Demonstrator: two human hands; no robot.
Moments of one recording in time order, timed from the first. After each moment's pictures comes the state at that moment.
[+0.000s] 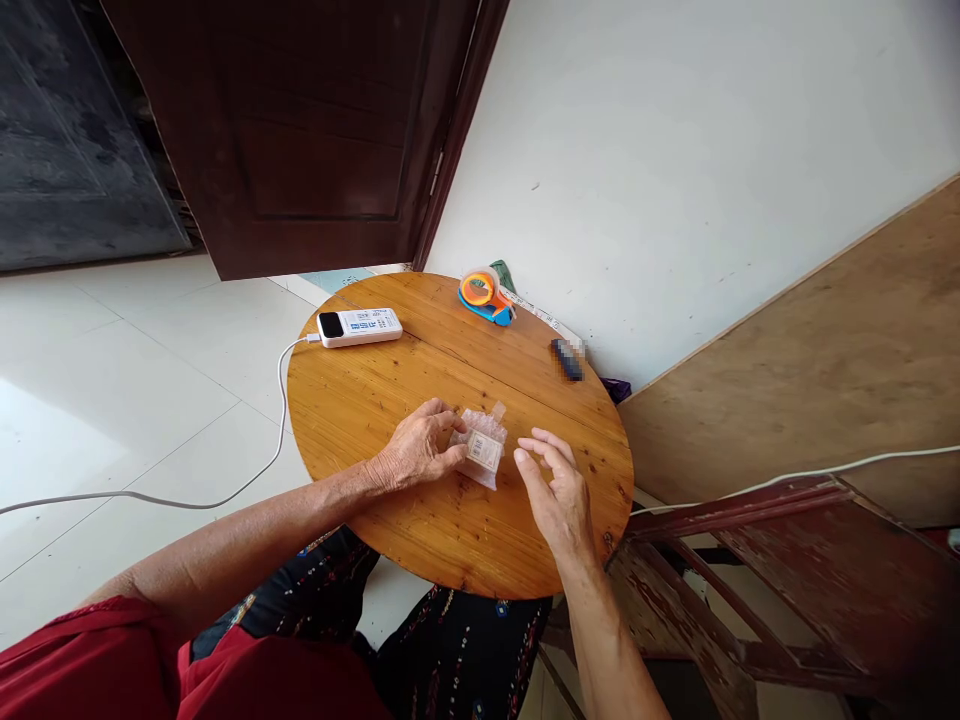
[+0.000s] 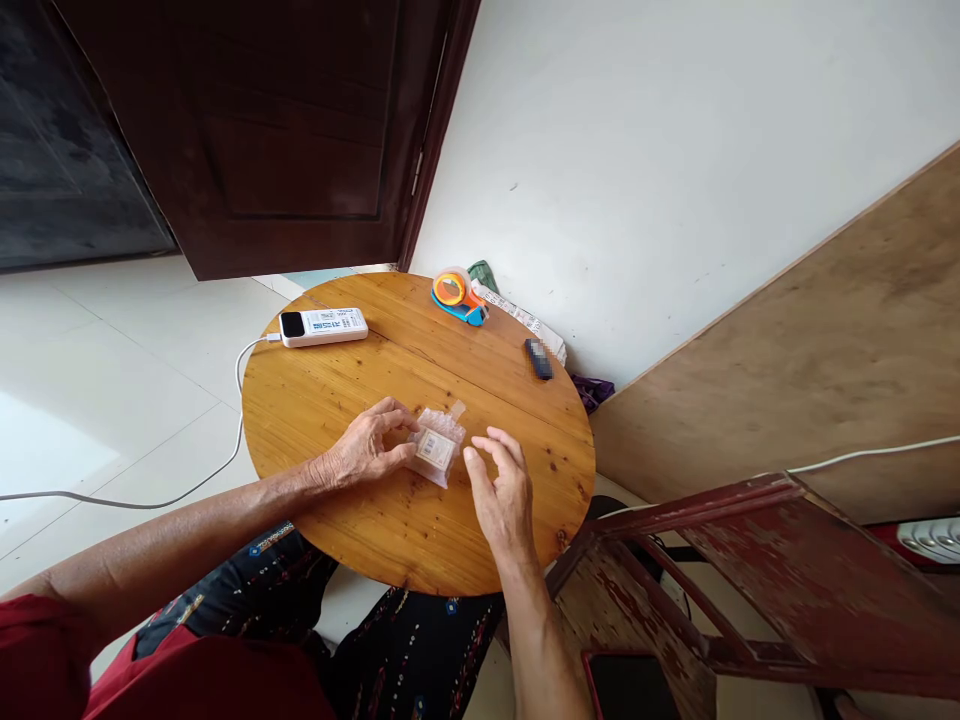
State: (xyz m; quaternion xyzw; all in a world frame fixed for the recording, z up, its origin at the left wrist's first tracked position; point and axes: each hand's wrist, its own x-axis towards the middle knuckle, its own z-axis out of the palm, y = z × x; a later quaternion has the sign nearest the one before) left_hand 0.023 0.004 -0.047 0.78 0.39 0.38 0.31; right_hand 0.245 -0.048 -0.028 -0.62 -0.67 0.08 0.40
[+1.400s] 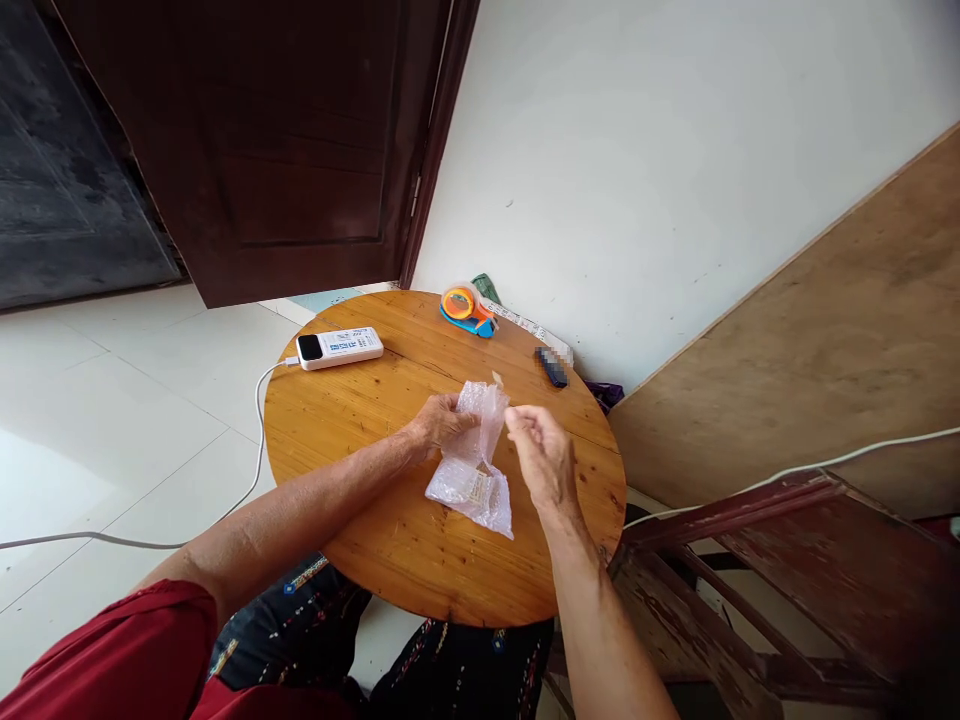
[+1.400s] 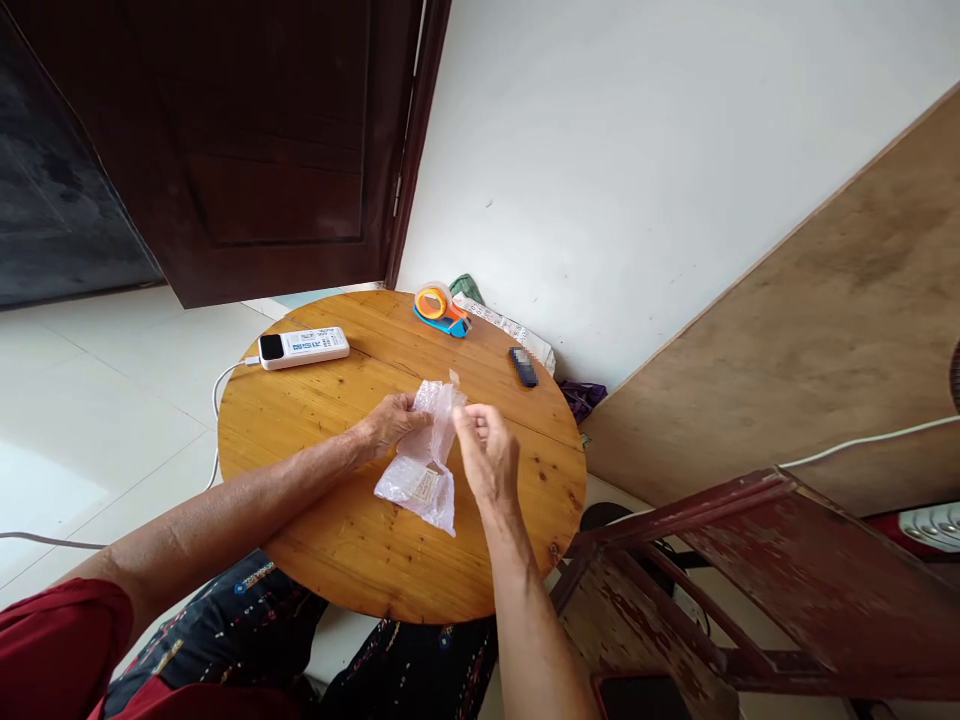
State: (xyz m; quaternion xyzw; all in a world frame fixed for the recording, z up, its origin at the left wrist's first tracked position) left_hand 0.090 0.065 -0.035 0.40 0.33 0.42 0.74; right_hand 0.235 0.008 -0.004 -0.65 -0.56 0.18 0.48
